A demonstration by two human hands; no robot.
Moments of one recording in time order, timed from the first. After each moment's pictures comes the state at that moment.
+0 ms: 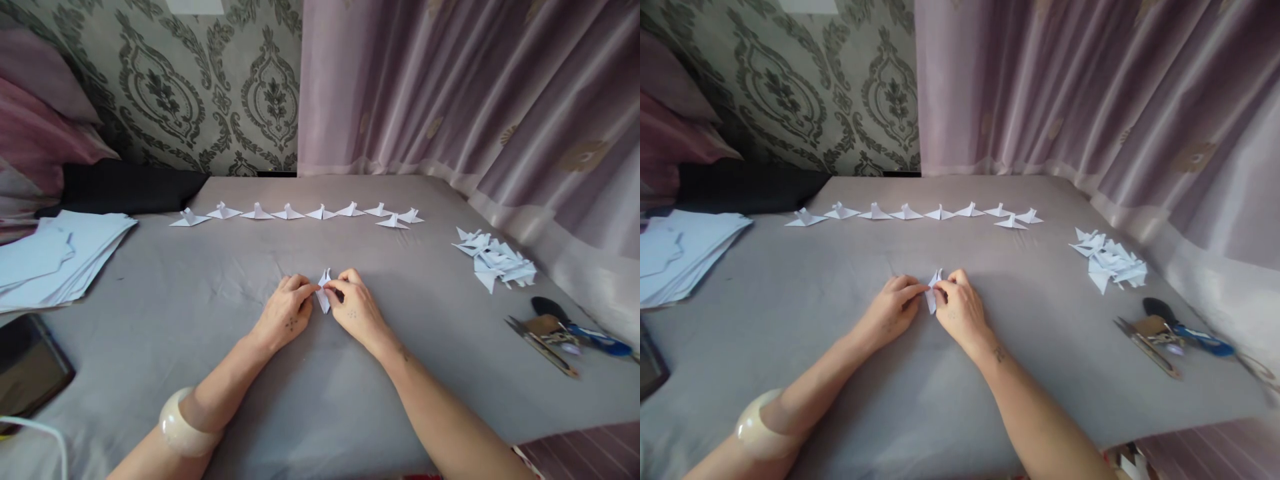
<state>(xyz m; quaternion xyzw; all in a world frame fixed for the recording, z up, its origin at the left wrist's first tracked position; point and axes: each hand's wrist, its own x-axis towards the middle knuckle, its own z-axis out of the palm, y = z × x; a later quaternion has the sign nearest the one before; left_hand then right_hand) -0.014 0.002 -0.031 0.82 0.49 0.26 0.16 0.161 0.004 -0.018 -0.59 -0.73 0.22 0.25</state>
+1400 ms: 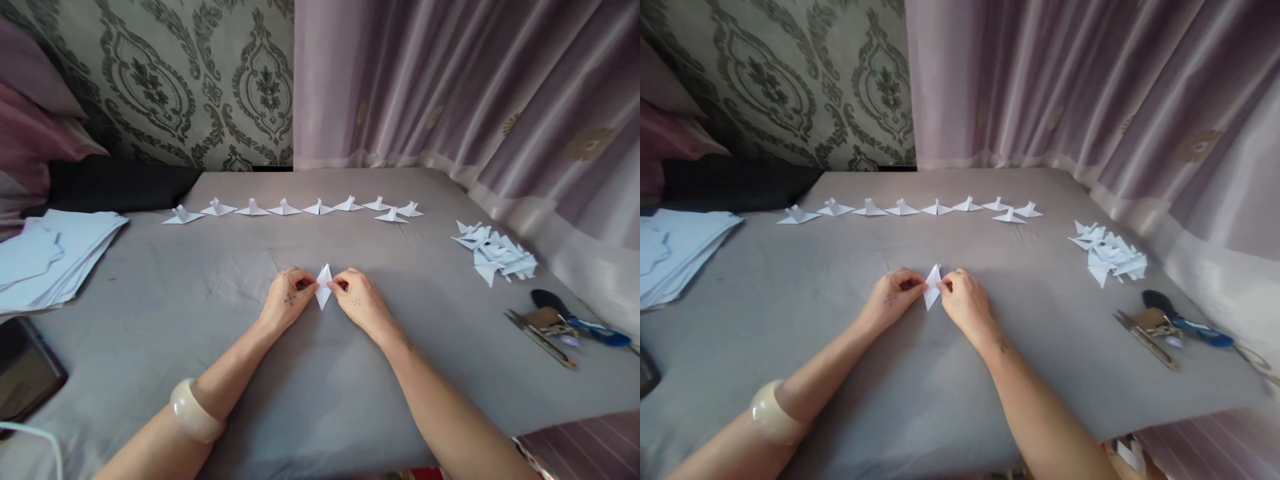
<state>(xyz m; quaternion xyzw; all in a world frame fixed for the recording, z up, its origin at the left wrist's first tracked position) 0.002 0.019 -0.016 0.68 0.60 0.29 0.31 0.170 0.015 -0.011 -0.64 -0.69 0.25 0.21</state>
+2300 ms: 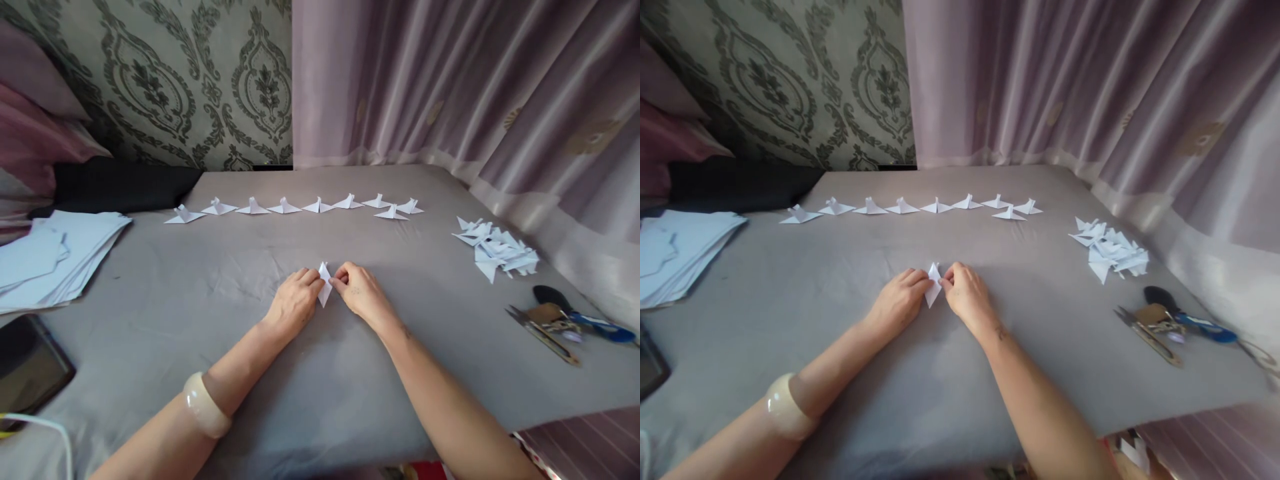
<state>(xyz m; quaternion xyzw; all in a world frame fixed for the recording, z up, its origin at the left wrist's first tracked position) 0.008 0.007 -0.017 0.89 0.44 0.14 0.06 0.176 0.023 -0.023 -0.65 -0.68 0.26 0.21</state>
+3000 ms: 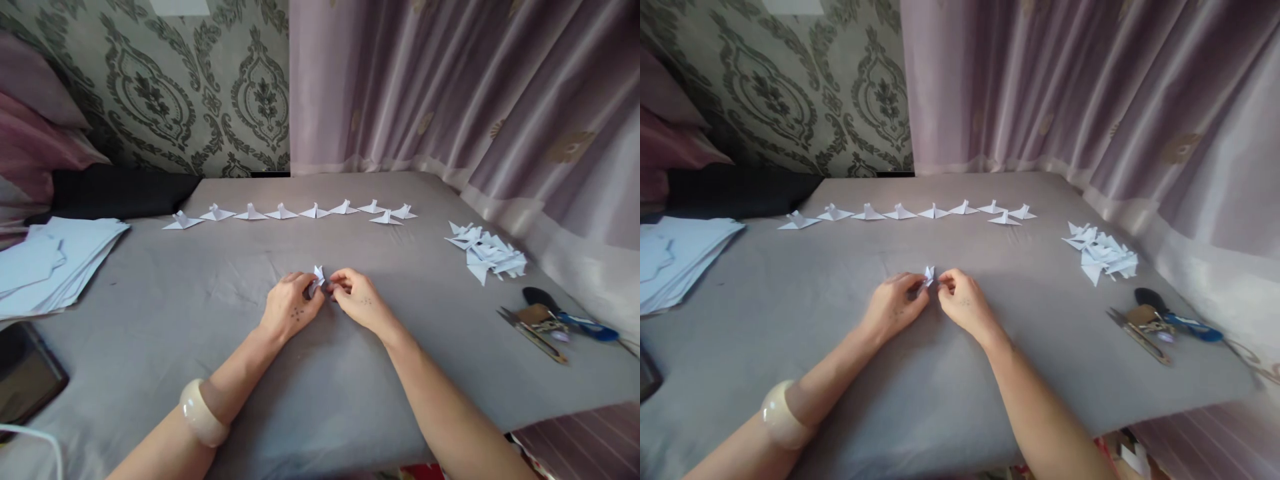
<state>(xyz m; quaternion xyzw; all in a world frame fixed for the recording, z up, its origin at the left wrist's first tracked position) 0.016 0.002 -0.008 0.75 0.59 0.25 0.16 0.178 0.009 -0.016 -0.59 -0.64 0.38 0.30</state>
